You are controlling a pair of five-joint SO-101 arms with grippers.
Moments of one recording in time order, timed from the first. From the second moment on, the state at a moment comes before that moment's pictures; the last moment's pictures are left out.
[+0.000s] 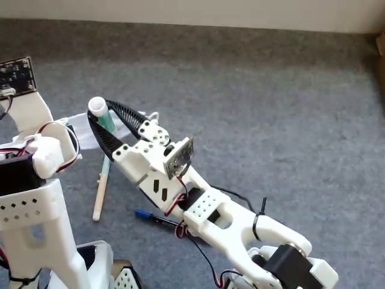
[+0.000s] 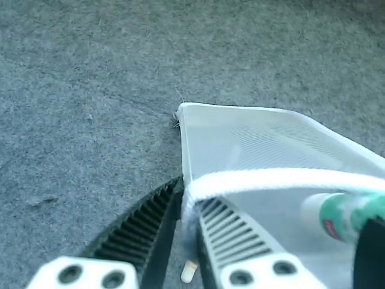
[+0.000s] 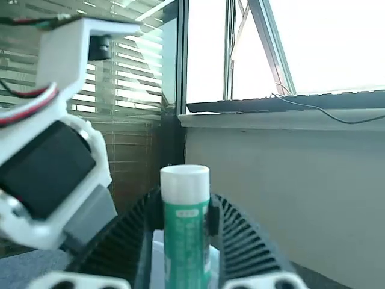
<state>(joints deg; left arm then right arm) -20.0 -42.8 18.9 84.2 10.8 -50.6 -15.9 56.7 -57.2 1.0</state>
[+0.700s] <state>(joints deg) -19.6 -42.8 19.2 84.2 10.8 -51.3 -18.6 60.4 -49.9 1.2</state>
